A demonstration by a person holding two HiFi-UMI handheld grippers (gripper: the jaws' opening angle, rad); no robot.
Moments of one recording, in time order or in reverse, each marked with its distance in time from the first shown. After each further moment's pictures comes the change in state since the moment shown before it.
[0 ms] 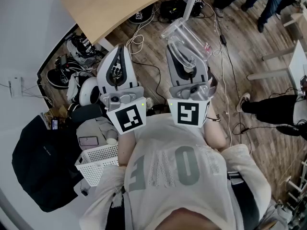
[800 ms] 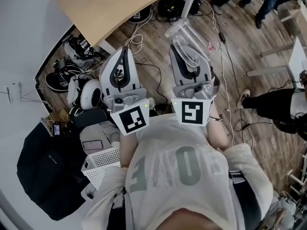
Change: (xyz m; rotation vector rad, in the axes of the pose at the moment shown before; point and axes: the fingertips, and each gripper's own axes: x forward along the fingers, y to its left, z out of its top) left arm 0.012 0.016 -0.029 0.019 0.014 -0.049; right arm 0.032 0.012 -0.005 0.008 0.035 0.003
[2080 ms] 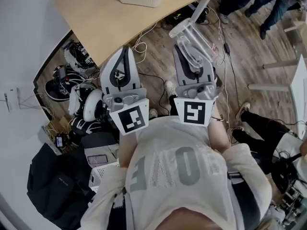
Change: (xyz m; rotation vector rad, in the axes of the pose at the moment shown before) left arm 0.128 0.058 -0.098 -0.058 0.040 0.016; right arm 0.164 -0.016 -0.044 -0.008 0.013 0.029
